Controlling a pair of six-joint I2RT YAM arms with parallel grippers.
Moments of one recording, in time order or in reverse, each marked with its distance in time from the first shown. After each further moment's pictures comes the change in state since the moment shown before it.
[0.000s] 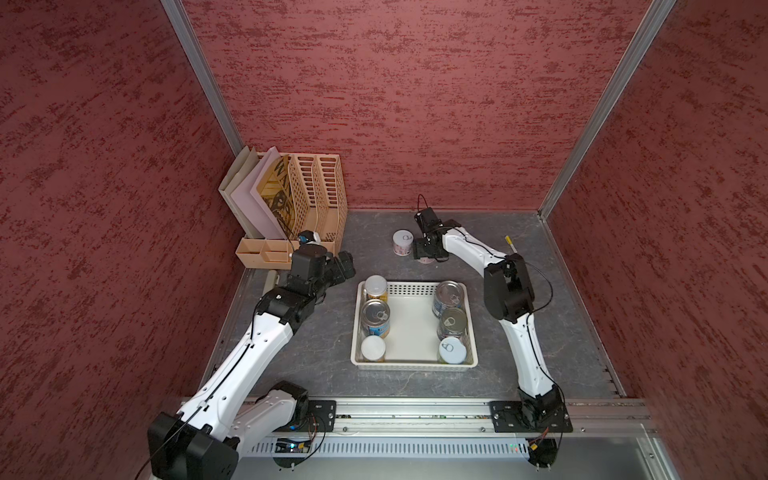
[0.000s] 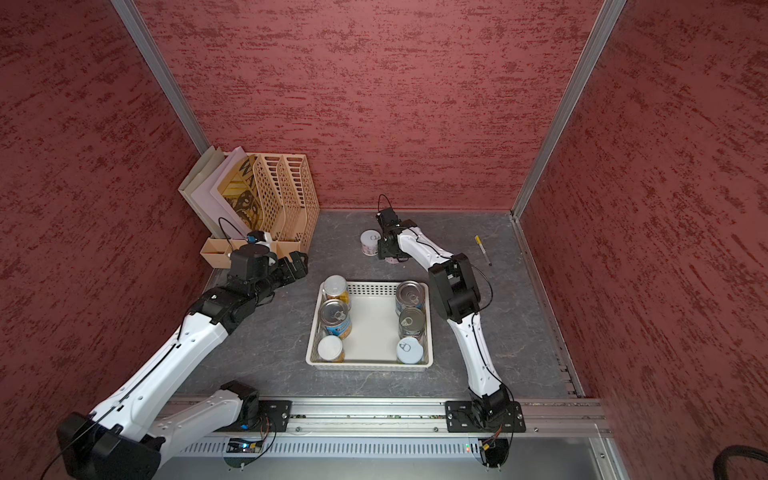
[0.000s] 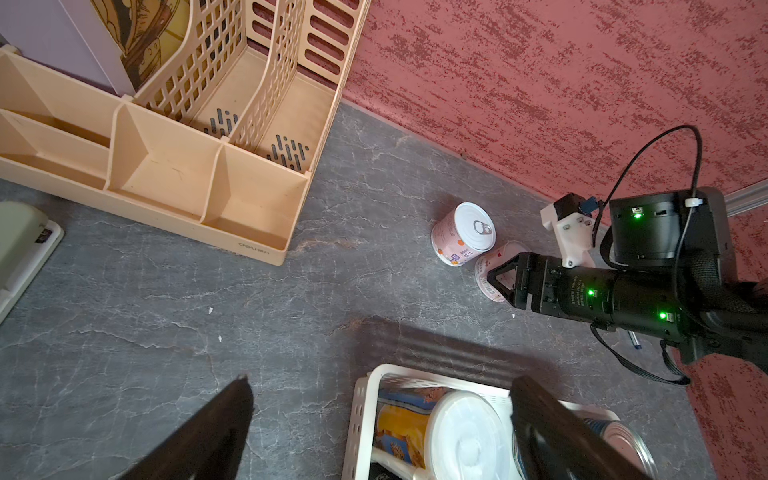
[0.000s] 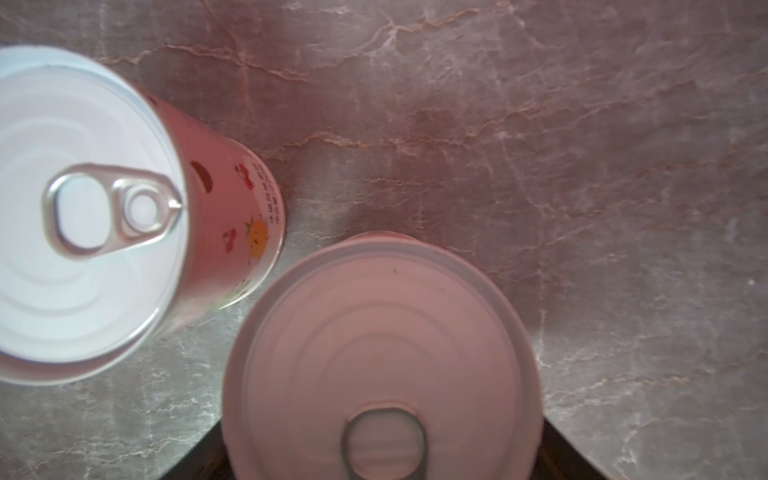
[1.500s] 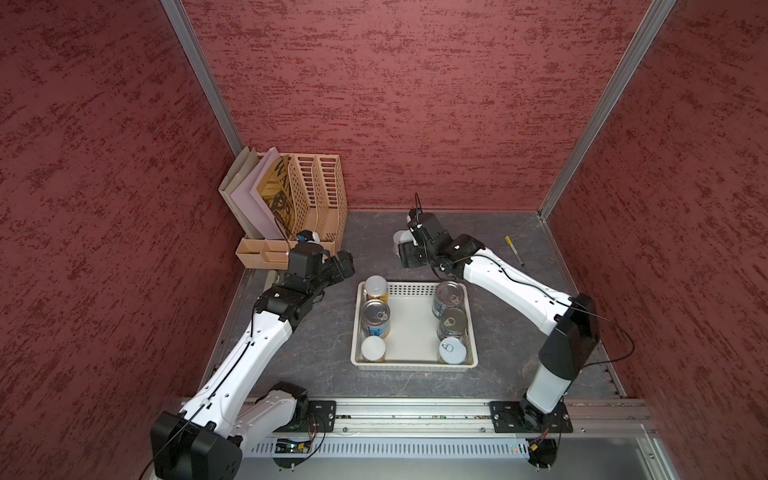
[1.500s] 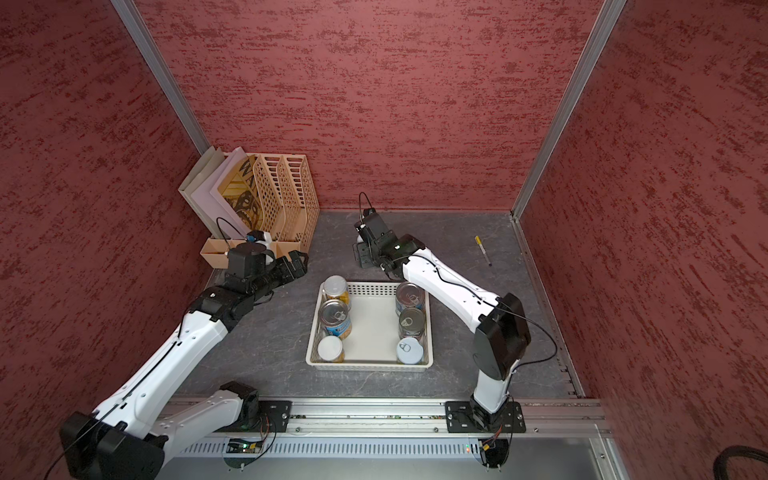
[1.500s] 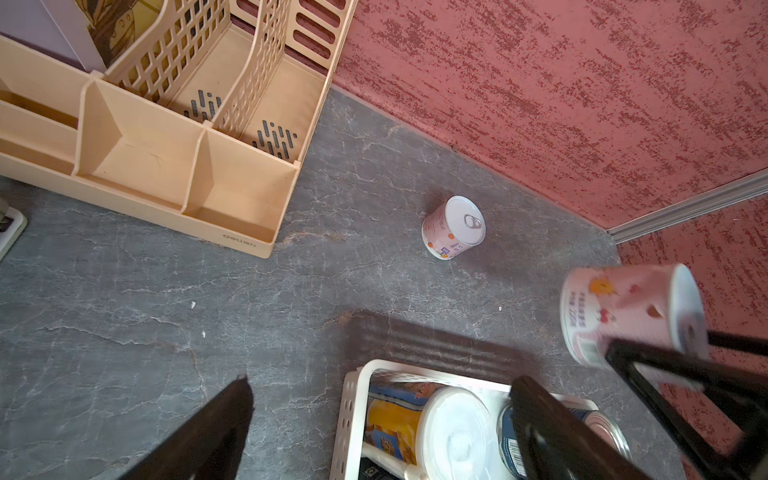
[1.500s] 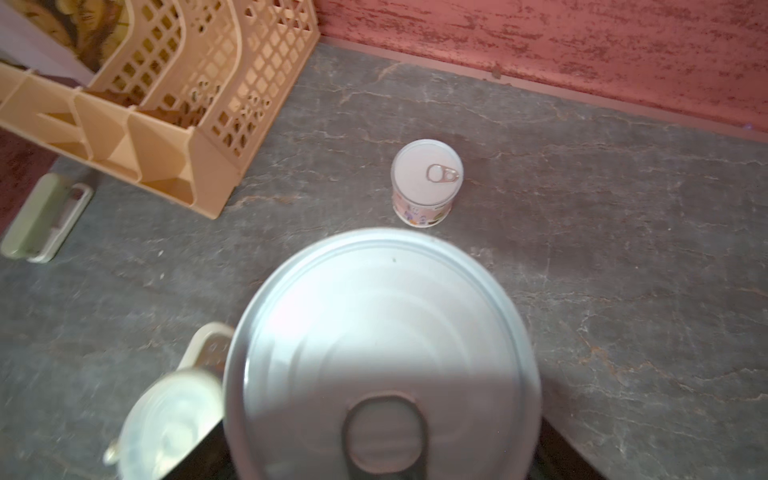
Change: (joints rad) left arm 0.043 0.015 0.002 0.006 0.087 -0.011; right arm 0.318 -0.662 -0.430 0.108 0.103 -0.012
